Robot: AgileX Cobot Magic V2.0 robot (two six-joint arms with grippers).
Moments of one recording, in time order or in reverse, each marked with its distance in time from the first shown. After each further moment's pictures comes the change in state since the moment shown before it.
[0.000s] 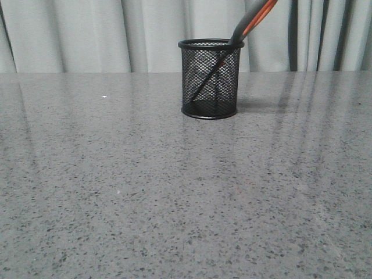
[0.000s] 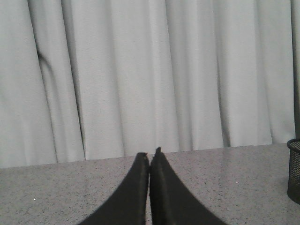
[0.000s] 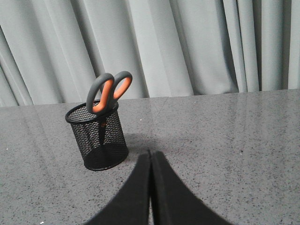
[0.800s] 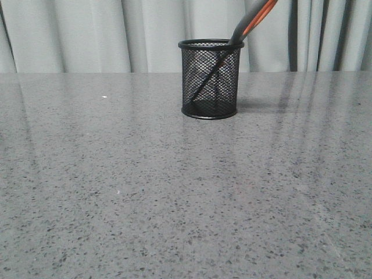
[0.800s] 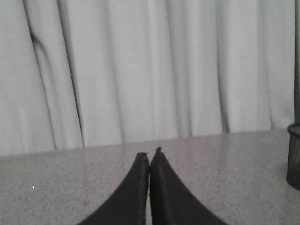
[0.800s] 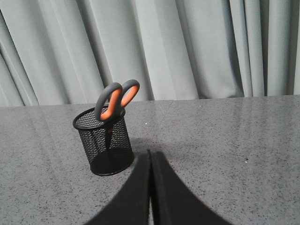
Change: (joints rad) left arm 0.000 0.022 0.000 0.004 0.017 0.000; right arm 0.000 0.019 -0.050 -0.002 0.032 0.000
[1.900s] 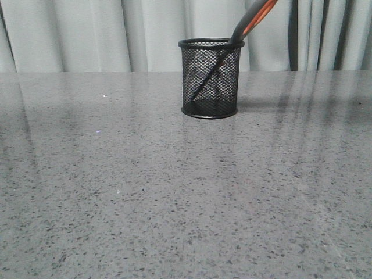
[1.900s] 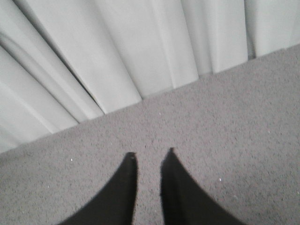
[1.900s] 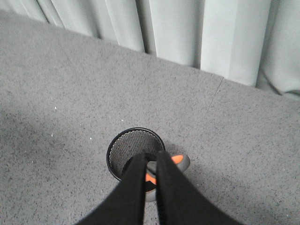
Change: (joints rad) left arm 0.000 1.114 -1.440 0.246 0.961 0.000; right arm 0.000 1.105 -1.408 -0.079 0.869 0.002
